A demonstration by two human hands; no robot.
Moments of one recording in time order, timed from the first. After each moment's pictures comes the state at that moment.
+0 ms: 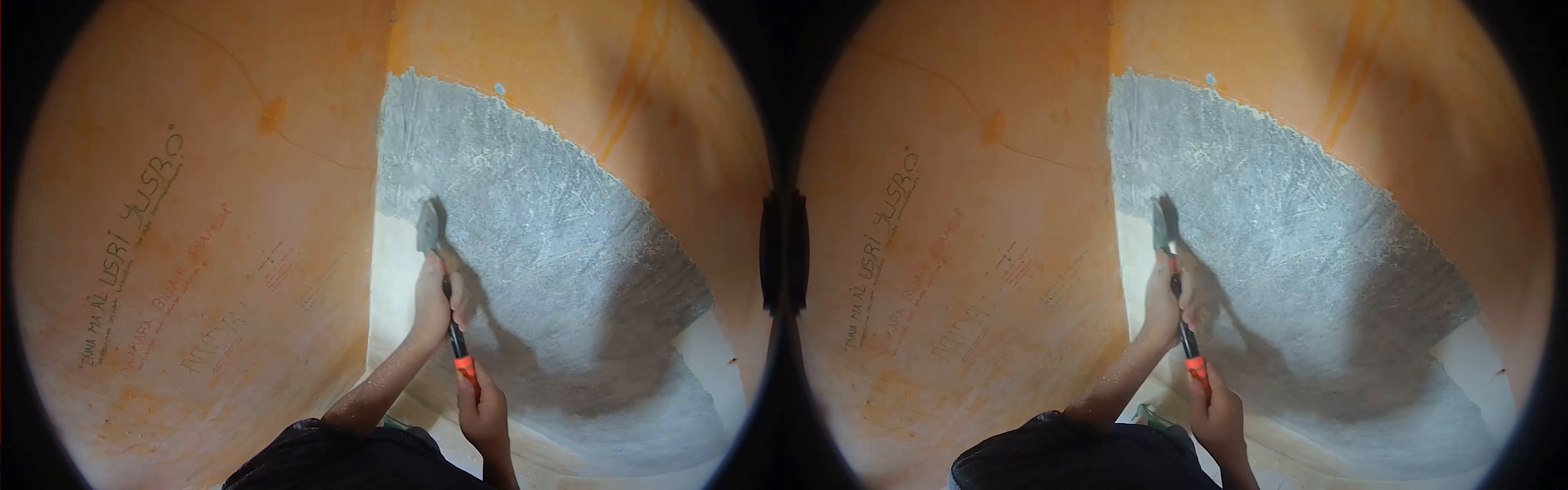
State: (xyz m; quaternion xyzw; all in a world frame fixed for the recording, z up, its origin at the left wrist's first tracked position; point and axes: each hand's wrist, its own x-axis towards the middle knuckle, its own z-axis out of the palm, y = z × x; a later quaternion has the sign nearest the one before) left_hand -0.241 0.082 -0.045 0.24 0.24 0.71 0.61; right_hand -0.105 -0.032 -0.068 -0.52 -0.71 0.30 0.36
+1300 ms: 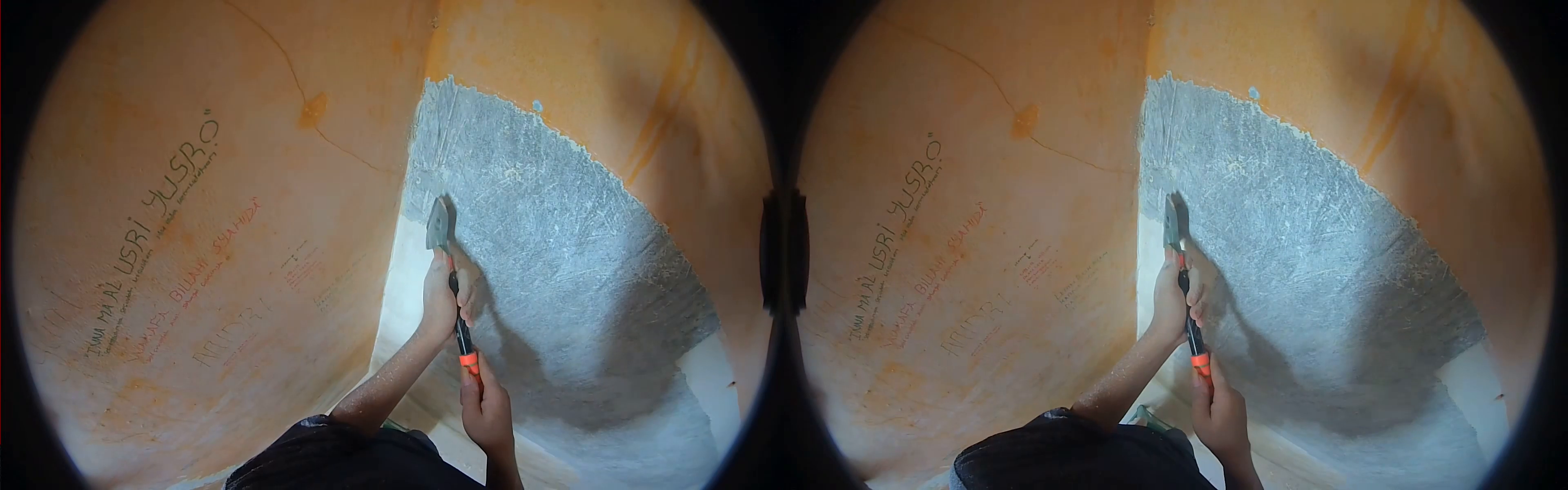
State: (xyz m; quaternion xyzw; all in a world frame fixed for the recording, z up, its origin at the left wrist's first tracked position) left_hand -0.260 0.092 -0.046 0.21 0.20 0.73 0.62; right_hand -0.121 -0.026 -0.046 -0.51 -0.72 0.35 0.32
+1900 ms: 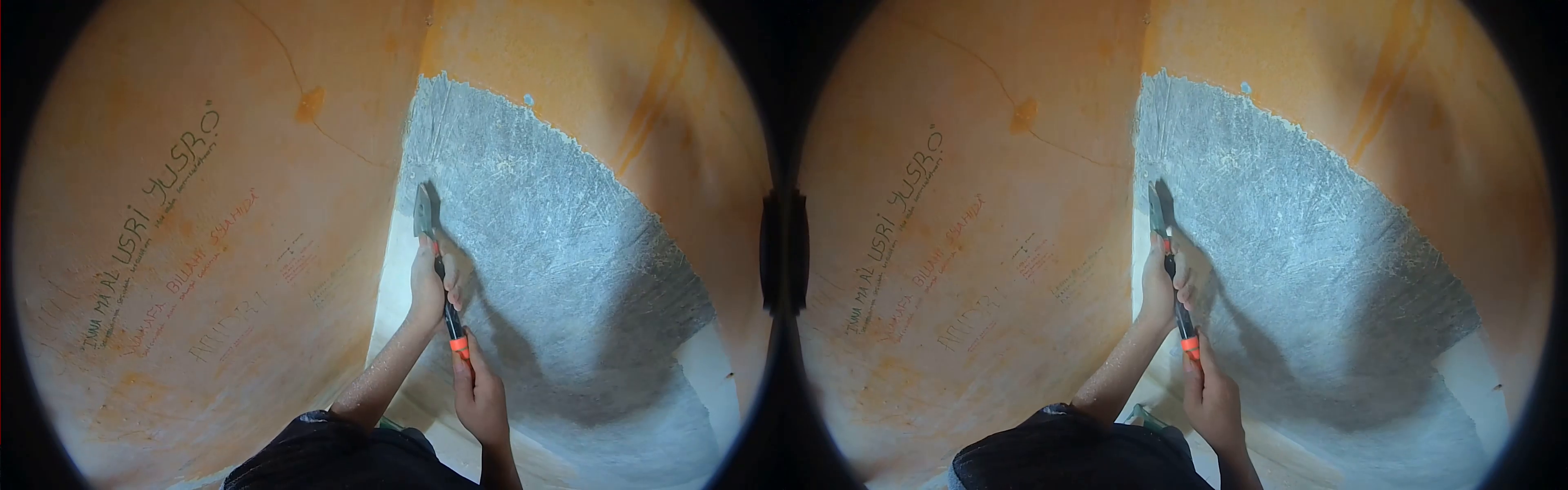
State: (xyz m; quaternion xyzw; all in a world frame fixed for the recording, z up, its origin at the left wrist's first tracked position) left_hand -0.269 0.100 -0.050 0.22 0.20 0.75 0.59; right_hand -0.126 -0.021 -0.047 -0.50 -0.75 0.29 0.32
